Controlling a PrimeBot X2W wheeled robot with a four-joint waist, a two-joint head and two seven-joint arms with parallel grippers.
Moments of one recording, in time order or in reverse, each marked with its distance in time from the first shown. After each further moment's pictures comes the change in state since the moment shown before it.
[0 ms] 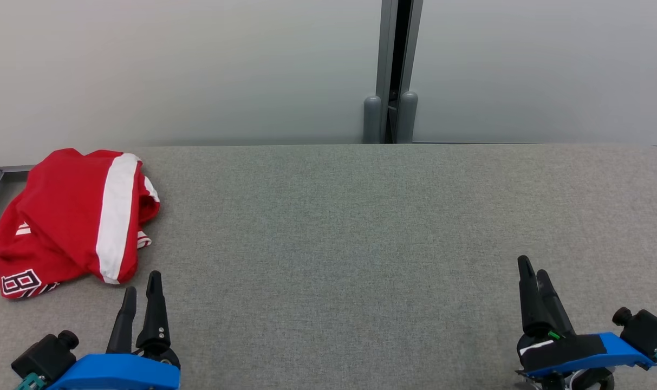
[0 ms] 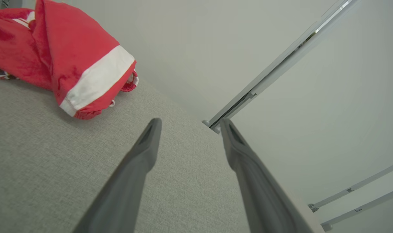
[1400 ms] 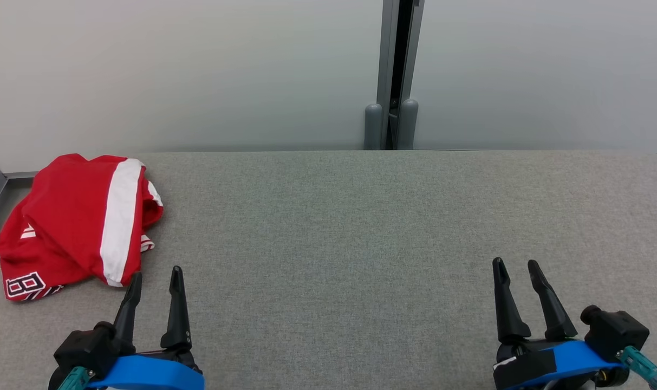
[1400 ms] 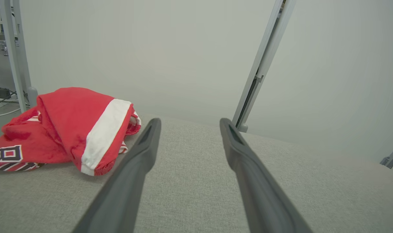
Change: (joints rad) left arm 0.000 0.011 -0.055 -0.014 0.458 0.034 -0.111; right arm 0.015 -0.001 0.045 -0.023 -0.457 0.000 -0.110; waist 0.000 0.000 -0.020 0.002
